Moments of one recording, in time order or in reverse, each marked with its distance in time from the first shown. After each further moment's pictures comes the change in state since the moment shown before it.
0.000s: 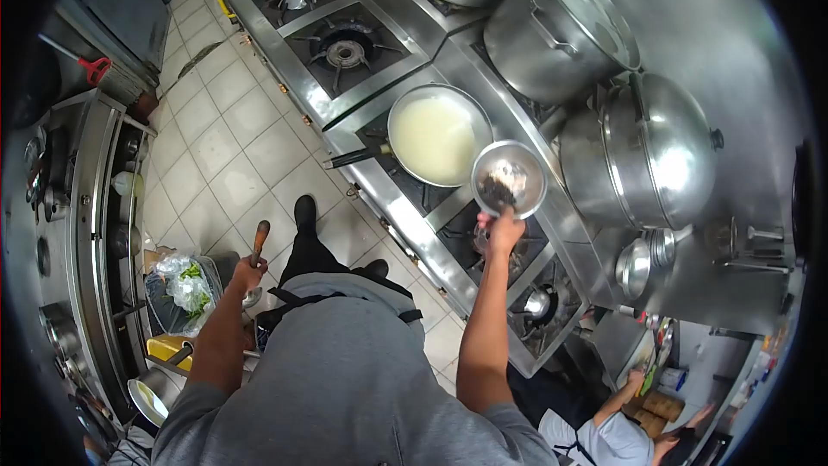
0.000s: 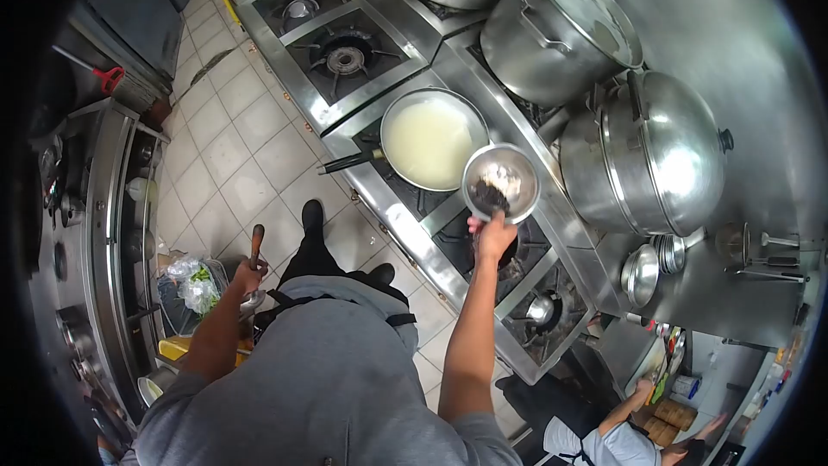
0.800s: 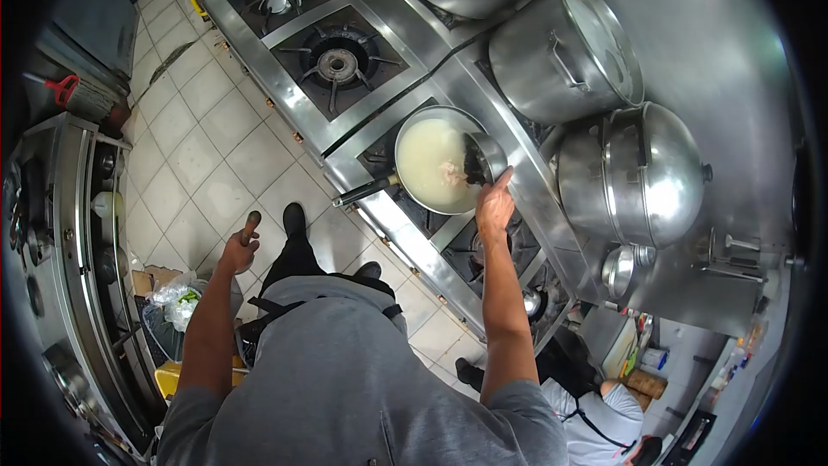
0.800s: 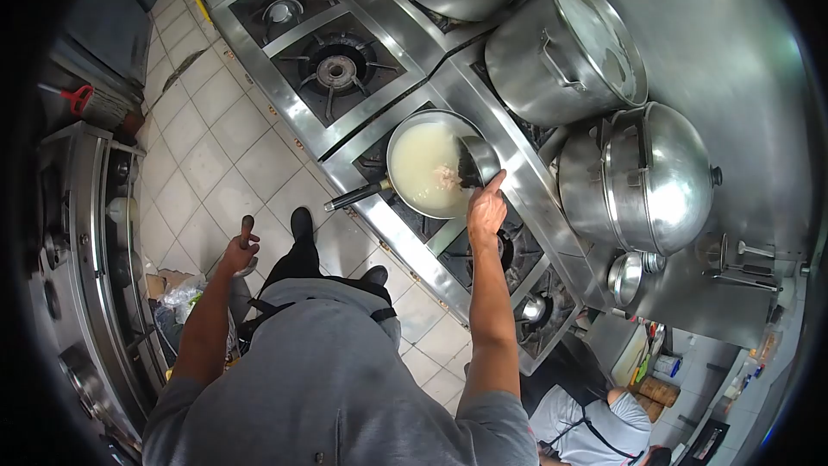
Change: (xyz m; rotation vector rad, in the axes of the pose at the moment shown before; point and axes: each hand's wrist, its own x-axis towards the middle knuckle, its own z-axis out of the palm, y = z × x) left_hand 0.103 0.109 -0.086 0.029 -0.131 0.156; right_hand 0.049 -0.031 0.110 -1.288 0.052 -0.560
